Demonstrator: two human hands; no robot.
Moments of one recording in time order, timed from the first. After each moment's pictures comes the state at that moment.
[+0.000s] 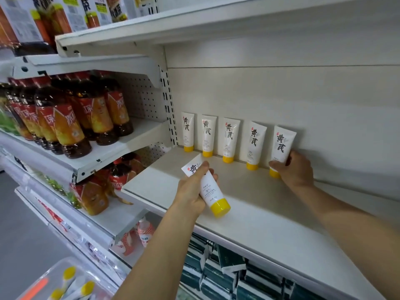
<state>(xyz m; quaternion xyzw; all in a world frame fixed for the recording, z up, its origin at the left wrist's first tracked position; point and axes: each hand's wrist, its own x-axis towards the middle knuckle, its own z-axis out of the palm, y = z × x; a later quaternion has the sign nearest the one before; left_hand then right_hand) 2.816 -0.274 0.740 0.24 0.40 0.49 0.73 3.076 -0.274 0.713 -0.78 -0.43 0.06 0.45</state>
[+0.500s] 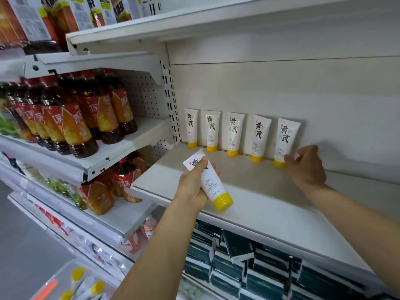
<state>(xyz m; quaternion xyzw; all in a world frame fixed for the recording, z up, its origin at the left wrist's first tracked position) 2.785 -0.279 0.745 0.26 0.38 0.47 0.75 3.045 -0.310 0.718 -0.81 -0.34 0.04 0.47</state>
